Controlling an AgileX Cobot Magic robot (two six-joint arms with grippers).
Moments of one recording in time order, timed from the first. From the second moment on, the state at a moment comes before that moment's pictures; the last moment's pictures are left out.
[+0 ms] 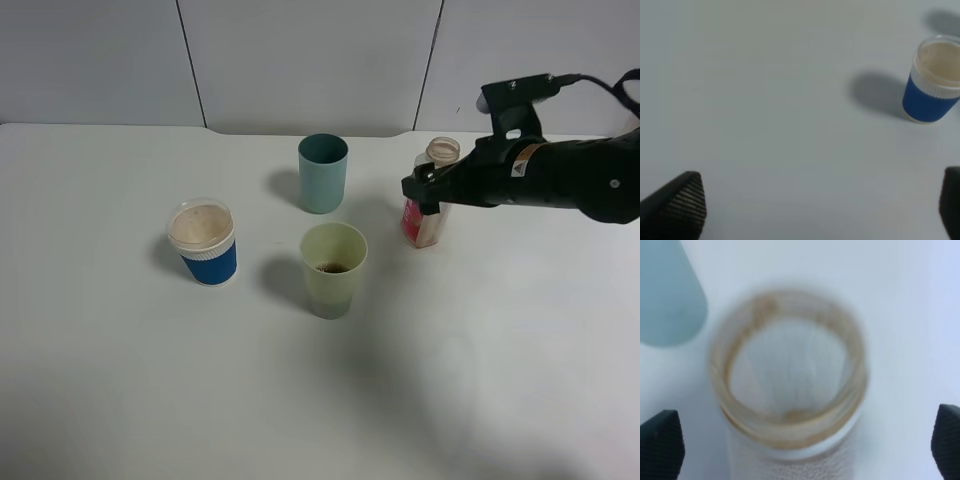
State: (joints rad) left arm -0.05 0.01 -0.51 0.00 1.06 -0.02; right arm 0.32 1.60 -0.64 -0.10 -0.28 0.06
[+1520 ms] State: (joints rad) left arm -0.05 0.01 -0.51 0.00 1.06 -0.02; right arm 0.01 0.29 -0.64 -0.18 0.68 -0.01
